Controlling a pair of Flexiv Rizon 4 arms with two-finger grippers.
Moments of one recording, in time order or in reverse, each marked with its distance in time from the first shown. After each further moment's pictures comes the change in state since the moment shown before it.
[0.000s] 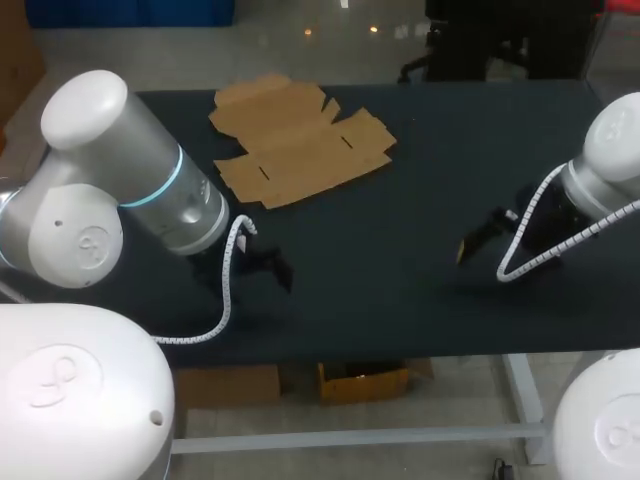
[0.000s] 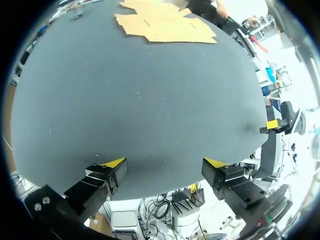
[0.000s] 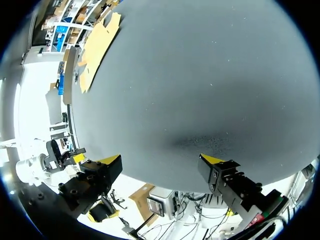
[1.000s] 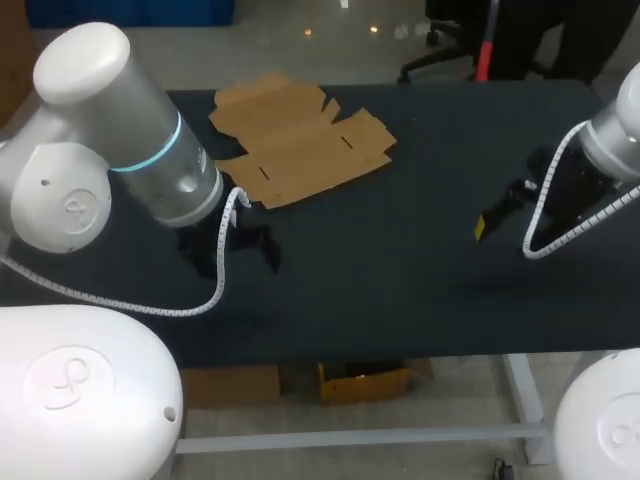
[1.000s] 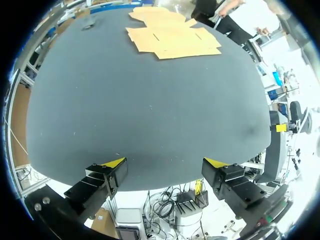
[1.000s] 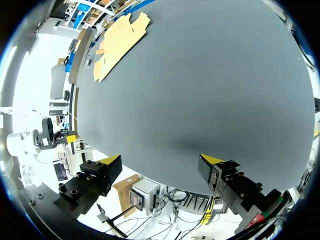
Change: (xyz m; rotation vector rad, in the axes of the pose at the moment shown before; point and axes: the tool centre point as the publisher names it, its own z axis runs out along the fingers) left arm -0.003 -0.013 -0.046 0.016 -0.083 -0.026; right arm 0.006 0.021 -0.051 0.021 -0.032 -0.226
